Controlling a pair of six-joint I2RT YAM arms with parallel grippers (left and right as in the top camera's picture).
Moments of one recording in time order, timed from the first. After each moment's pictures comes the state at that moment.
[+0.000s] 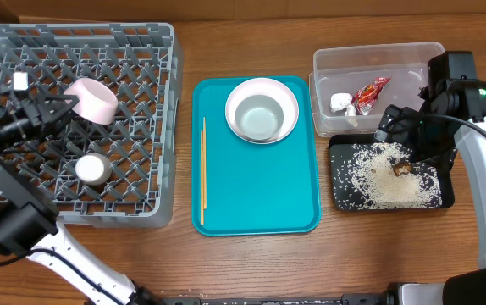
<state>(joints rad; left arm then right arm) 0.74 2.29 1.96 -1.49 1.25 0.53 -0.04 1.54 1.50 -1.37 -0.07 0.41</state>
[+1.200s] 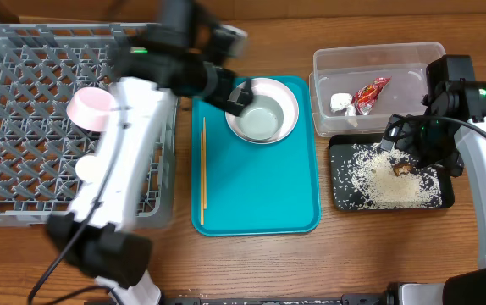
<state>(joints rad) -0.36 1.87 1.96 -1.17 0.29 0.13 -0.04 1.54 1.50 -1.44 0.04 0.37</state>
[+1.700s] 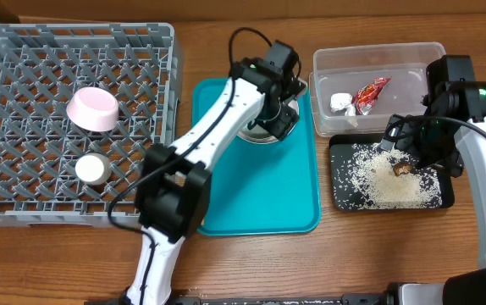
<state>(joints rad) -0.55 2.26 1.96 -1.06 0.11 0.10 -0.04 1.54 1.50 -1.44 0.04 0.37</state>
